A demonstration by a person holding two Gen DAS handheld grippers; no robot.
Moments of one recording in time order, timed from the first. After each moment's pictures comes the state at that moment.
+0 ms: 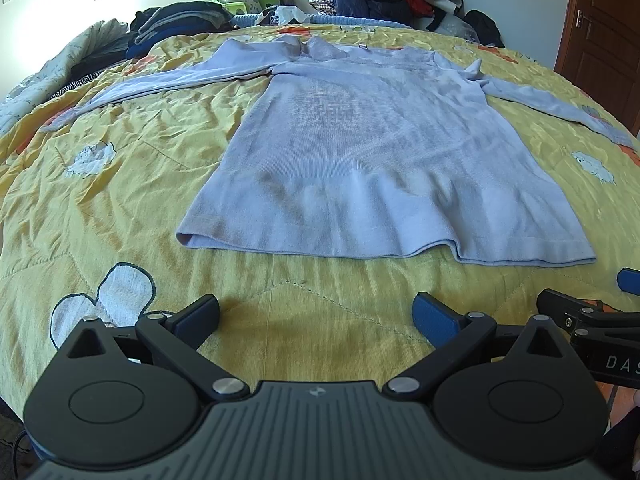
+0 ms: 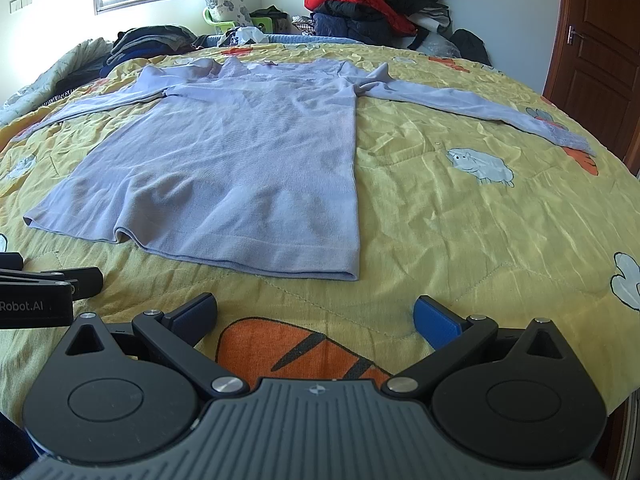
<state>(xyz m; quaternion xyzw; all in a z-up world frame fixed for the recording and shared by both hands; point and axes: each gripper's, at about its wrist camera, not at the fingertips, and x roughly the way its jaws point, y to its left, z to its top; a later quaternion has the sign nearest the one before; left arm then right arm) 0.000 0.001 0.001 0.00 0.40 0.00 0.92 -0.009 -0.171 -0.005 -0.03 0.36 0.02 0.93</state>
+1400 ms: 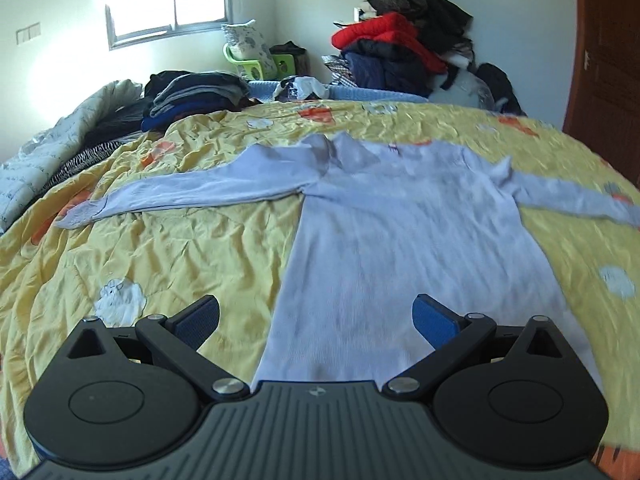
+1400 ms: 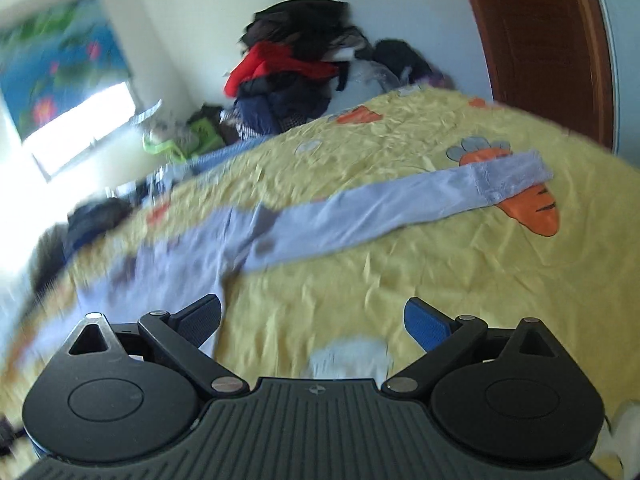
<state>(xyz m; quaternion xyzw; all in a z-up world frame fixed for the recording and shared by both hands) 0.080 0.030 0.081 0.00 0.32 0.02 0.95 0.119 -0.385 0.079 0.23 0.27 -0.01 0.93</state>
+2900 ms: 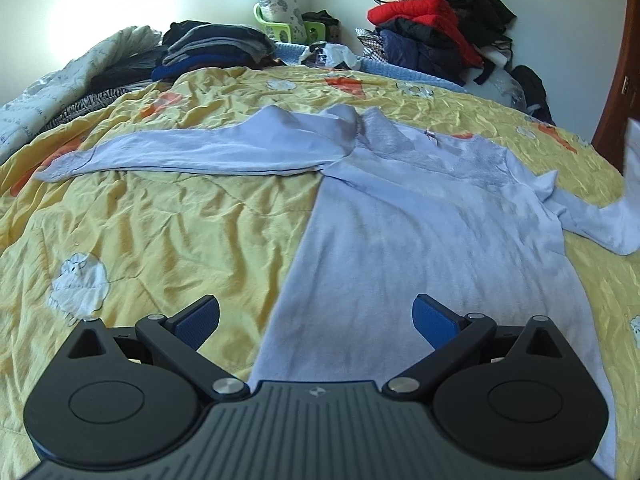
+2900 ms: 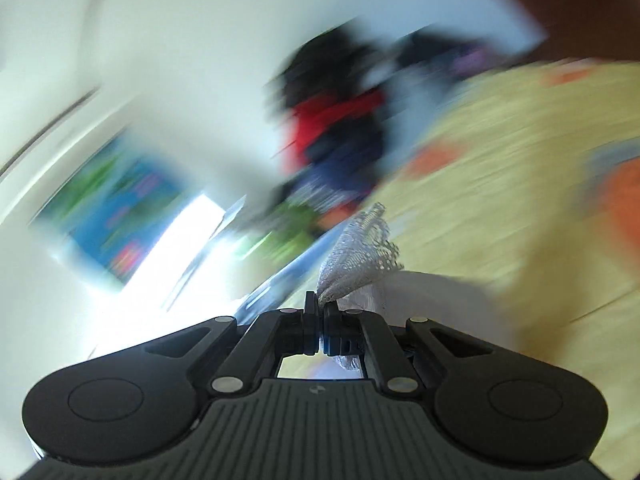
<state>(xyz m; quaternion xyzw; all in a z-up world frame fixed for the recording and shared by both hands) 0.133 0.049 0.048 -0.06 0.36 0.05 0.93 0.288 -0.413 0.095 0.42 0.17 0.17 0.88</state>
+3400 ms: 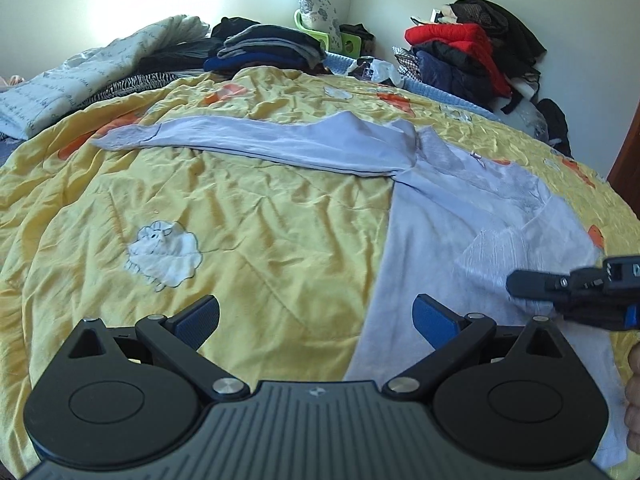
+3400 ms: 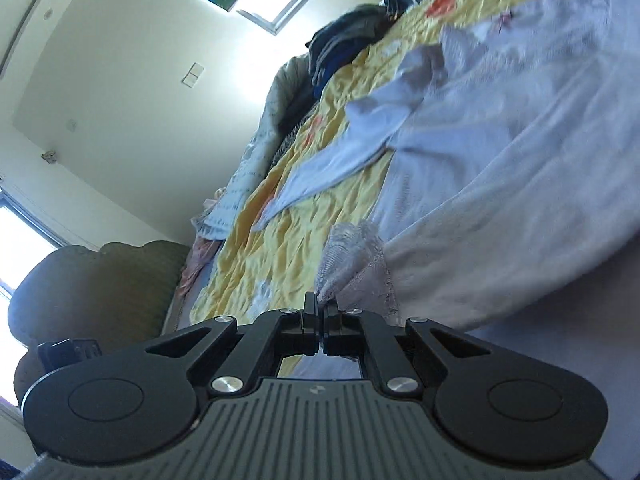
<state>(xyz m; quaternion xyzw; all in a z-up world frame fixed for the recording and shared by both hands) 0.089 0.116 0.046 -0.11 0.34 0.08 0.93 0.233 -0.134 0.009 0.28 0.42 0.43 0.75</state>
